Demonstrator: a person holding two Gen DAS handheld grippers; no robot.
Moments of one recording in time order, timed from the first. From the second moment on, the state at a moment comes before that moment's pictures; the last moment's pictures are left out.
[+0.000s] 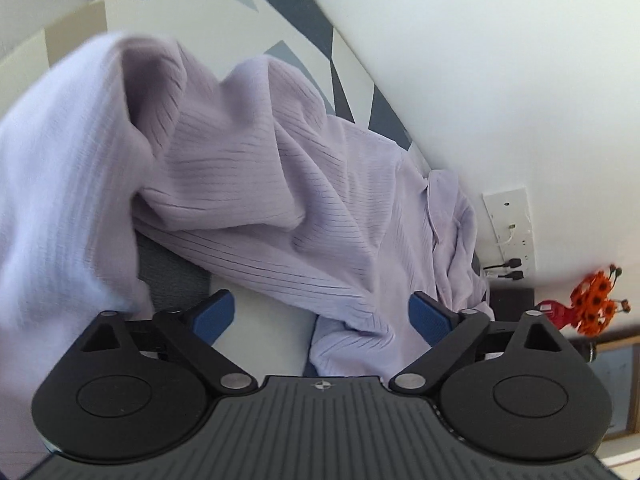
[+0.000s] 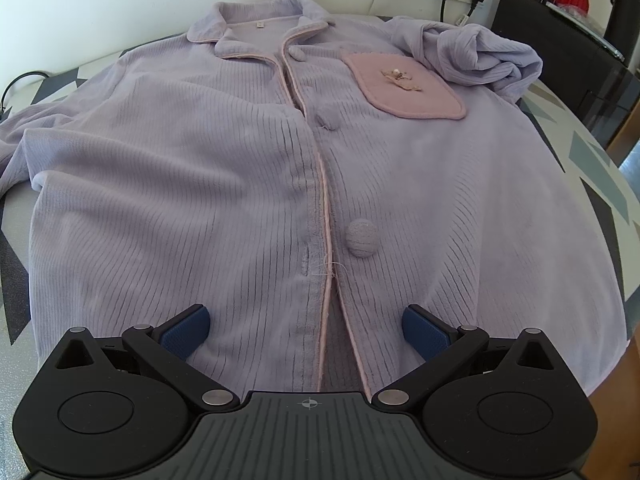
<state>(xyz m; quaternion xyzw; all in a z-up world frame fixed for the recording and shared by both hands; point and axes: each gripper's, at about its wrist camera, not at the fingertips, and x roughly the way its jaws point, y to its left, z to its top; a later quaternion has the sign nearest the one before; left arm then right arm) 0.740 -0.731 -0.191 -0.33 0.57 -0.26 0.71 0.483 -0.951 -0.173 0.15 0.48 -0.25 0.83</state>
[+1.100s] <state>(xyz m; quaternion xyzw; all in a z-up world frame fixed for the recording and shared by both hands) 0.739 -0.769 -0.132 -0.03 0.49 -0.29 0.82 0.469 -0.977 -0.132 0.16 0.46 -0.18 0.86</state>
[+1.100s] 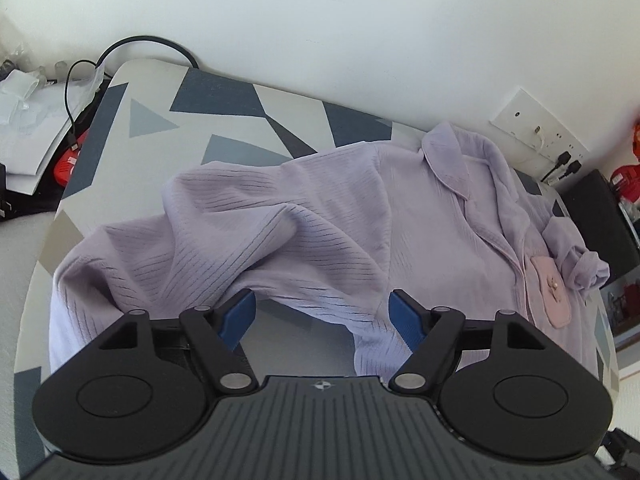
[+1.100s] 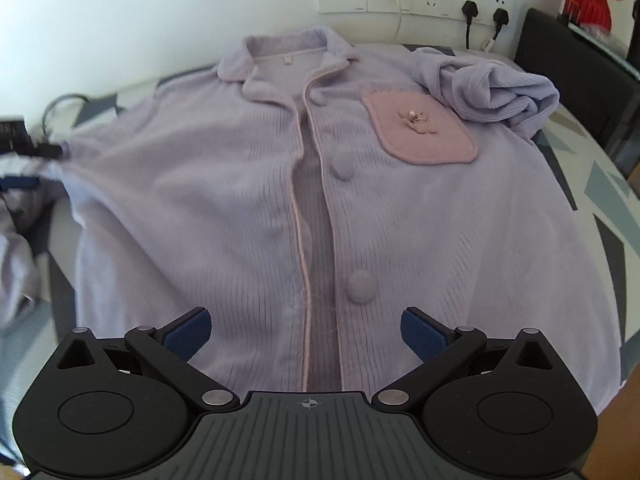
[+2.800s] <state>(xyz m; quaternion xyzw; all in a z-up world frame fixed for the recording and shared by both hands) 0.734 -1.041 -0.168 -0.01 0.55 -0.30 0.78 0.434 -1.028 -0.165 0.30 0.42 -0.03 0.85</state>
